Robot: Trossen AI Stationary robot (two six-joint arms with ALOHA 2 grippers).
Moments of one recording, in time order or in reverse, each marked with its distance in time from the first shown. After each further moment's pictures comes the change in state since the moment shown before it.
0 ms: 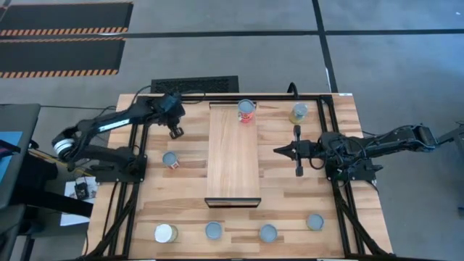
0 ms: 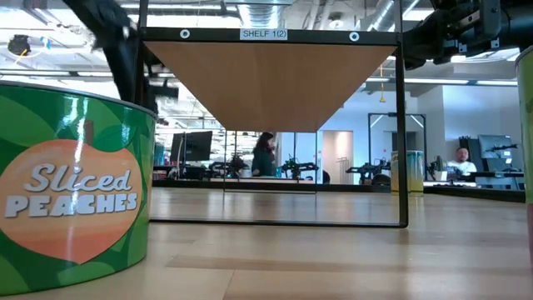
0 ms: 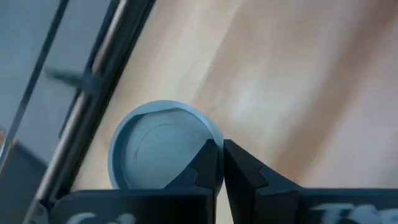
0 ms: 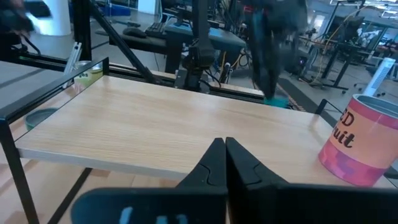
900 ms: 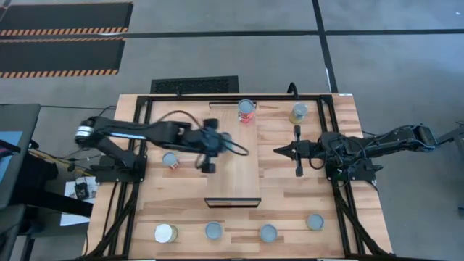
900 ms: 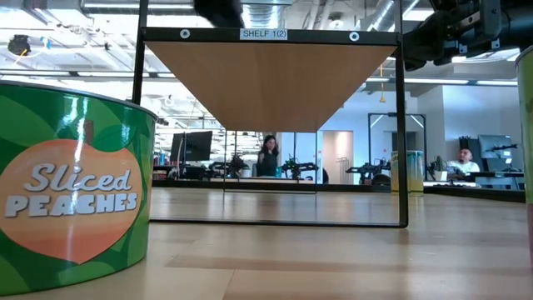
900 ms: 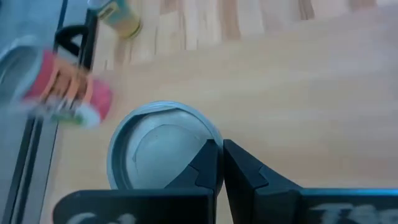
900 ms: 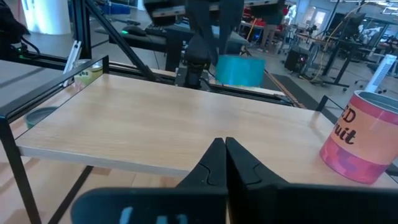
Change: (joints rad) left arm -0.717 0.379 0.641 -0.065 -0.075 -0.112; right arm 0.000 0.000 0.000 -0.009 0.001 0.010
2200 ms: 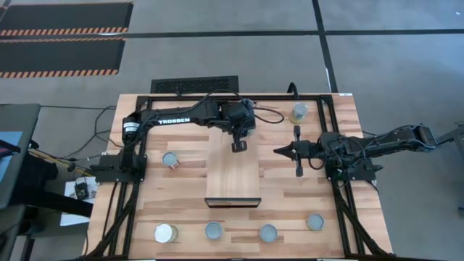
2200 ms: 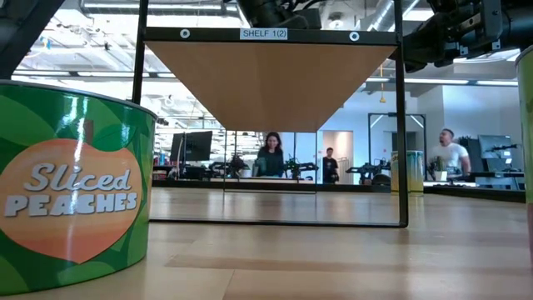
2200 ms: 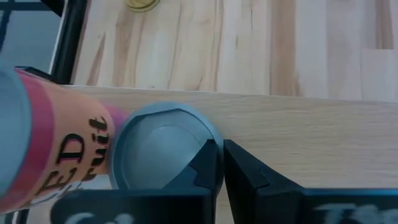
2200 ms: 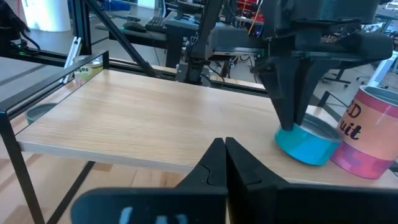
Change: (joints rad) left arm 0.222 0.426 0.458 -0.150 0.182 -0.048; right arm 0.000 0.000 0.000 -0.016 0.000 0.003
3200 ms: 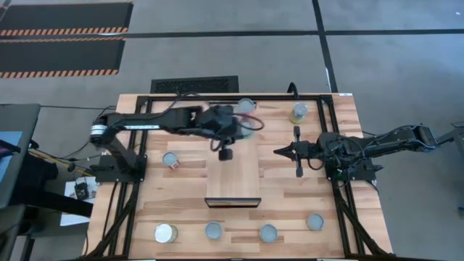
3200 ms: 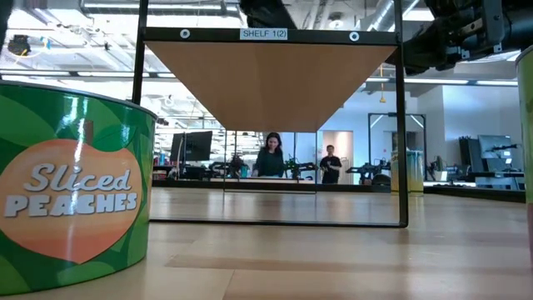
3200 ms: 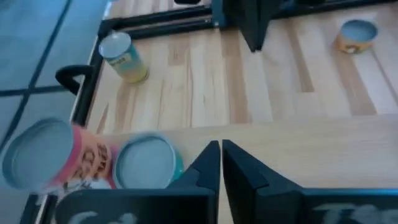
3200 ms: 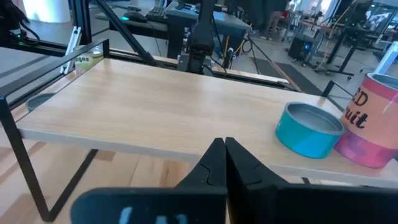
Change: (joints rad) left arm -0.095 -0.354 -0.343 0.283 0.002 0.035; right arm 0.002 0.000 0.000 -0.038 0.000 0.008
